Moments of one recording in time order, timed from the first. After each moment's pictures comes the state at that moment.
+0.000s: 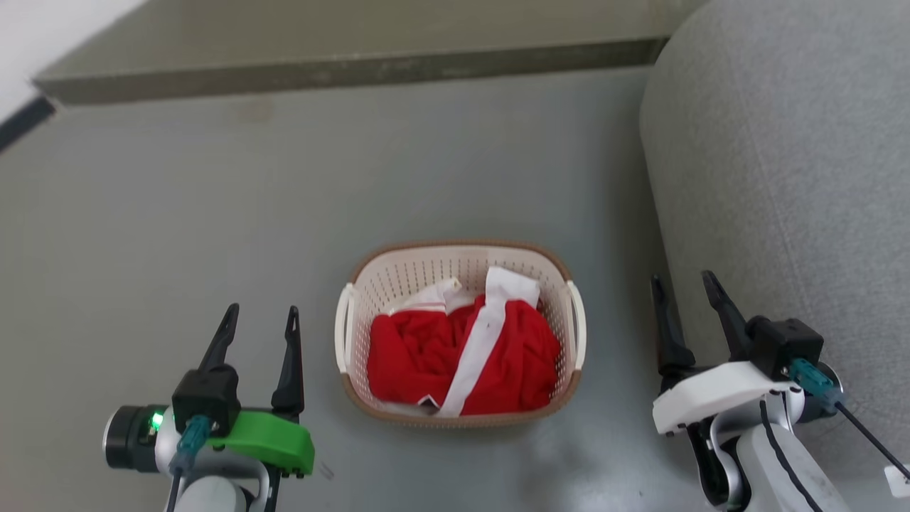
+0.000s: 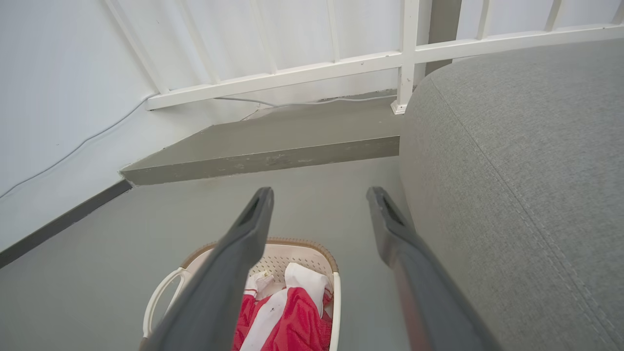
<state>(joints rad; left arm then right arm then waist) -0.07 0.07 -0.23 0.17 -0.17 0.05 -0.25 -0.06 -0.04 0.21 0.22 0.23 -0.06 -0.25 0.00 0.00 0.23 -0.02</state>
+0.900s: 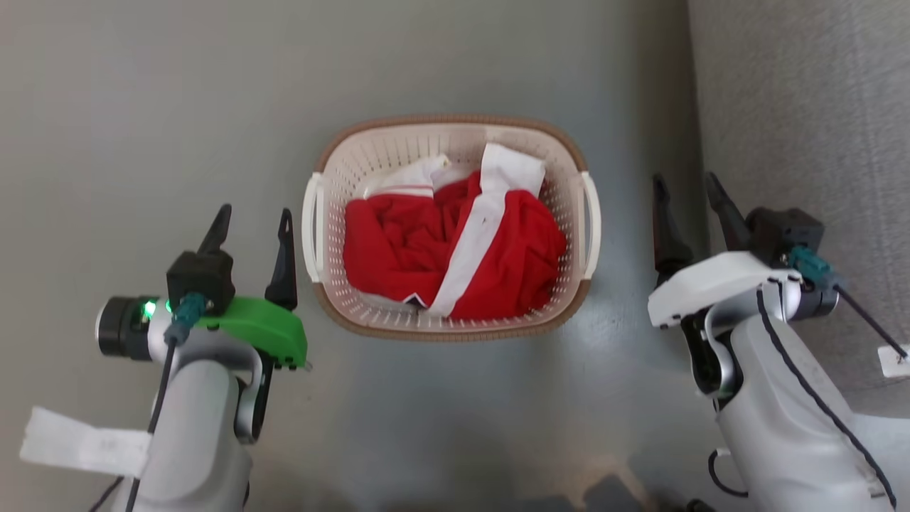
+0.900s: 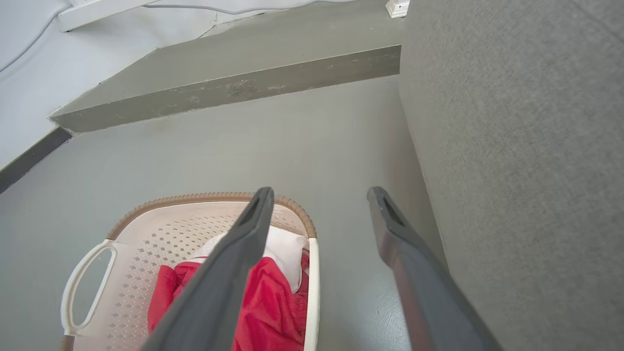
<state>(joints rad) -0.39 0.05 -0.24 0.43 -0.17 0.02 -0.23 -0.36 -0.05 0.20 0.45 0.27 -0.05 -0.25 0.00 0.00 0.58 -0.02</state>
